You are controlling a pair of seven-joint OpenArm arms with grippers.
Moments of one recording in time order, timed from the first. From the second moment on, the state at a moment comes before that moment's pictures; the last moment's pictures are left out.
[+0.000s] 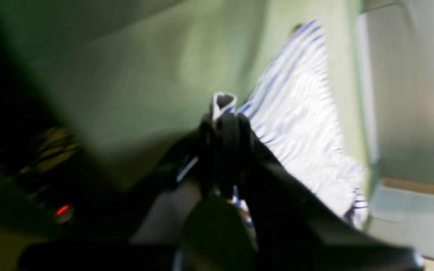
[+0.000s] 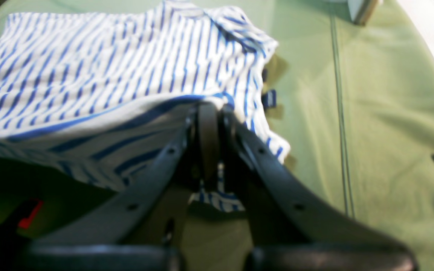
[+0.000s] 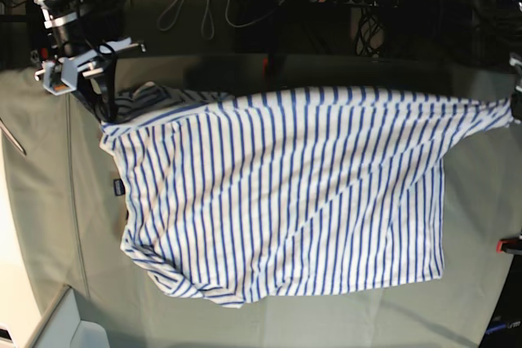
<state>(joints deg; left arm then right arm) 12.7 -10.1 -57.2 94.5 -57.8 0.7 55.6 -30.4 -4.5 30.2 100.4 -0.9 40.1 7.7</state>
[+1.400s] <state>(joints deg) -18.4 -11.9 -32.2 65.8 -34.7 1.0 40.9 -2.4 3.7 28.0 82.2 -5.8 40.1 -8.8</state>
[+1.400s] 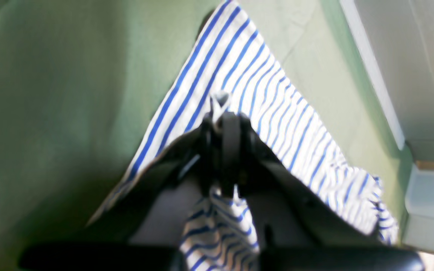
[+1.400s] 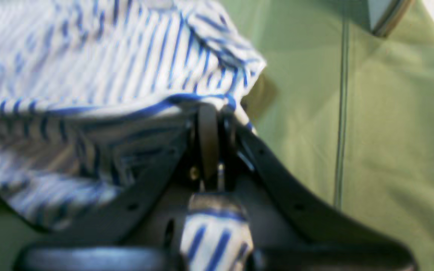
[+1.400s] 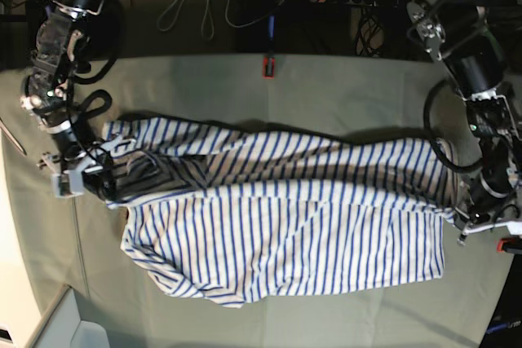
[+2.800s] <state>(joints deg) -4.6 -9.8 -29.0 66.4 -35.3 0.9 36.1 -10.4 -0.1 36.8 85.8 -8.8 40.1 -8.0</state>
